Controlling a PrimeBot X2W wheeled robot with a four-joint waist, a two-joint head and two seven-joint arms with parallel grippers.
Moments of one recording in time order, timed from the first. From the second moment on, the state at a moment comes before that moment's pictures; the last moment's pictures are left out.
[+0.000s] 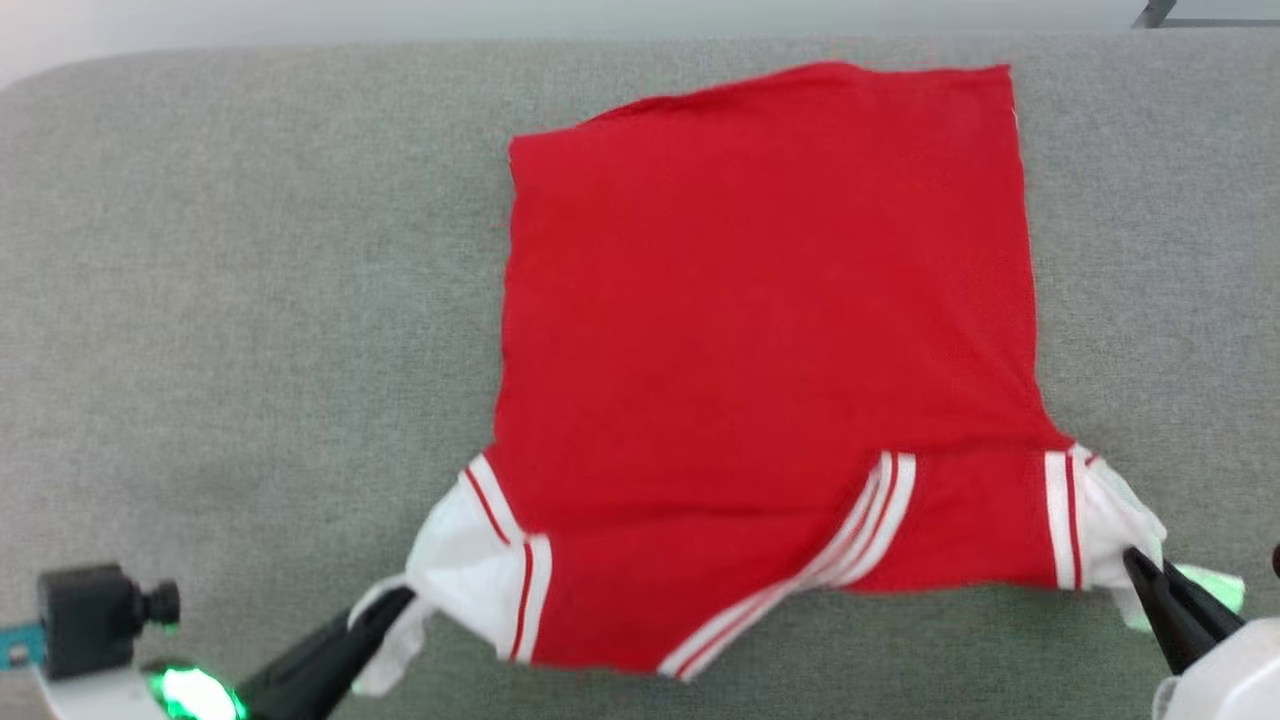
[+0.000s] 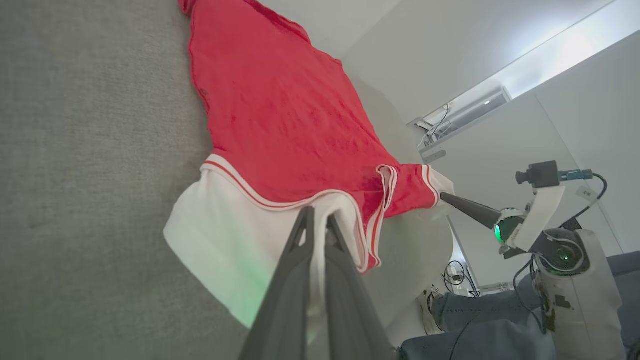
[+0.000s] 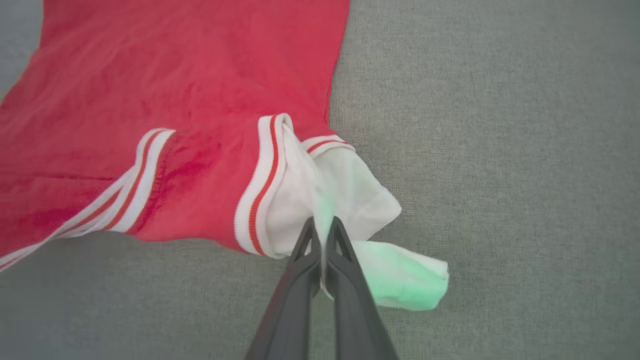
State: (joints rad) left arm -0.16 1.15 -0.74 -0.42 -1.51 -0.13 -0.26; right arm 0.14 -0.05 -0.14 -0.60 0.24 0.13 0.82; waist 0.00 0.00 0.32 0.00
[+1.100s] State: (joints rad) left arm -0.20 1.05 -1.05 -0.18 -1.45 -0.13 -0.26; right arm 0.20 -0.15 -0.10 -0.27 0.23 0.13 0.63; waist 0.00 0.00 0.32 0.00
